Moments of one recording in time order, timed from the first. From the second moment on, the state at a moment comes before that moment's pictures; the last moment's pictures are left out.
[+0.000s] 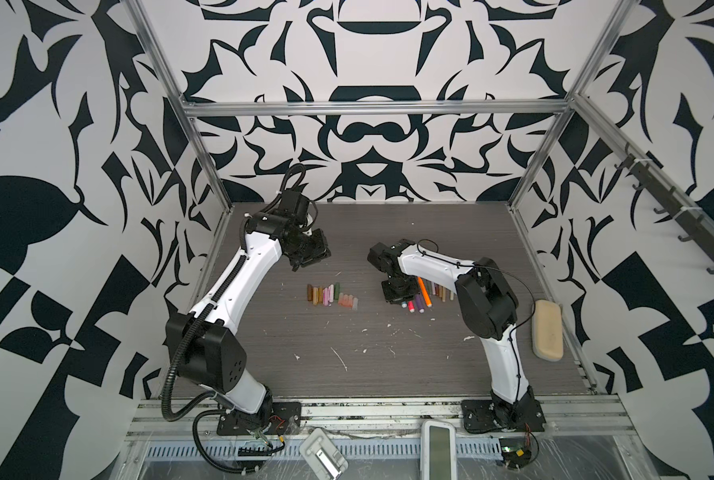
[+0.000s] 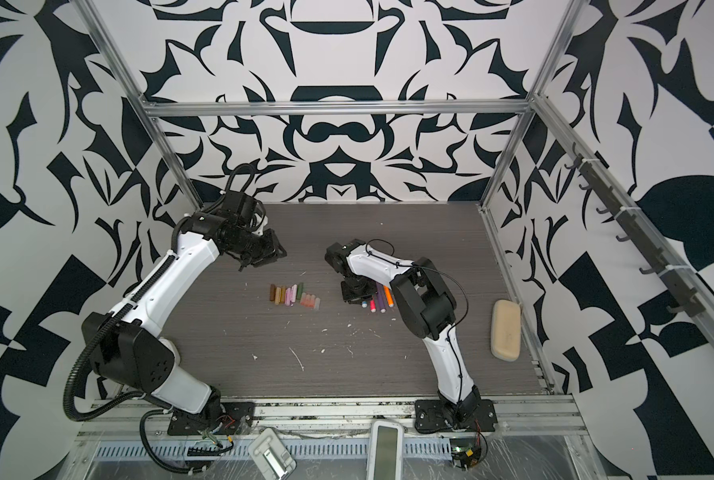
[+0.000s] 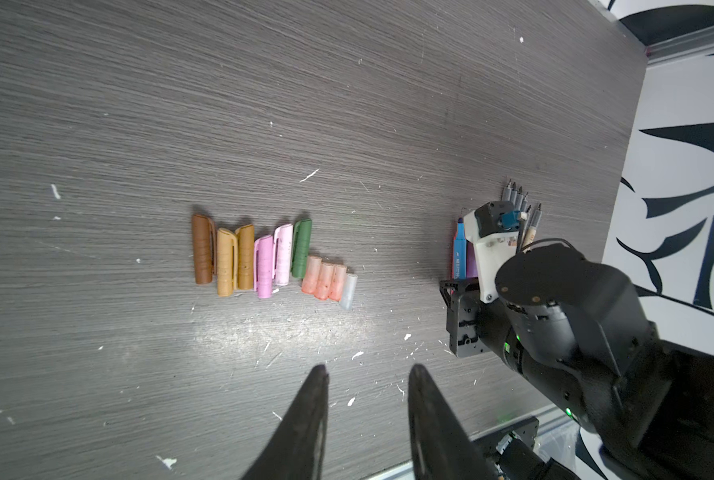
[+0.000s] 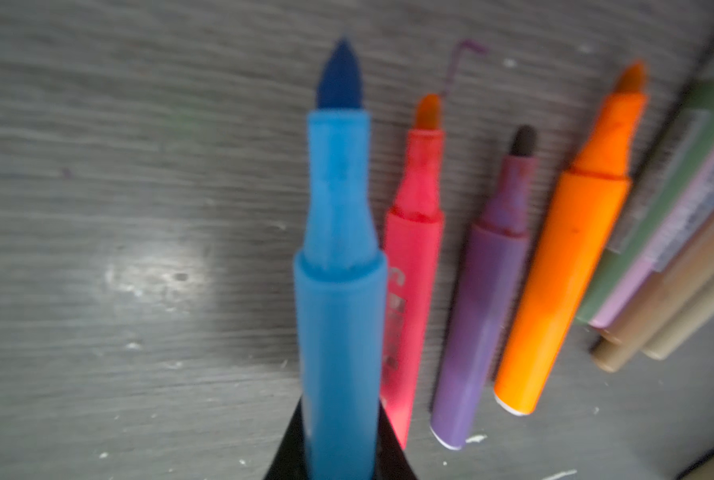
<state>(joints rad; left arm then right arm) -0.34 1.58 1.55 -1.05 0.30 -0.56 0.70 2.14 1.64 -1.15 0.16 0.54</state>
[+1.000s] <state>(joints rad) -0.33 1.52 1.47 -1.08 0.35 -0.53 0.64 2.11 1.57 -0.97 -0.07 0.59</state>
